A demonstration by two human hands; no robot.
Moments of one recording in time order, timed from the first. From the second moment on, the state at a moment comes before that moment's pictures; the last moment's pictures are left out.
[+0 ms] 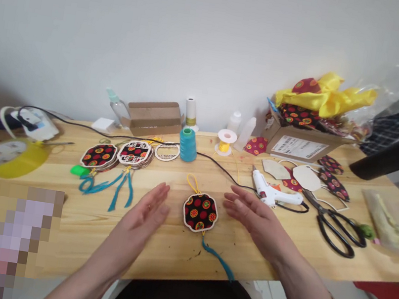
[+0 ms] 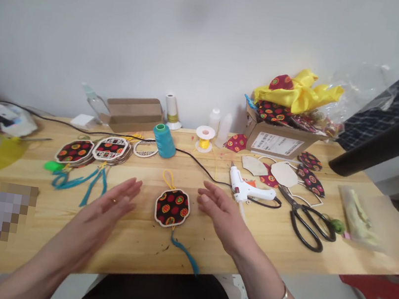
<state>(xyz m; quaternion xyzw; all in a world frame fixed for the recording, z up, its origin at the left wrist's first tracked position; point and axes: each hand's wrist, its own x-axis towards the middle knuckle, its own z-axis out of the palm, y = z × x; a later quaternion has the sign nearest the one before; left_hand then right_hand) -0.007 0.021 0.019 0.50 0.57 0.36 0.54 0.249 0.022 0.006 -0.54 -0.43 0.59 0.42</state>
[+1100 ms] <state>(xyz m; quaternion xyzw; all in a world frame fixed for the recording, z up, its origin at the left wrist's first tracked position) -0.018 0.025 0.028 0.11 0.41 0.32 0.85 0.196 0.016 0.004 -0.58 -0.78 0.18 0.14</state>
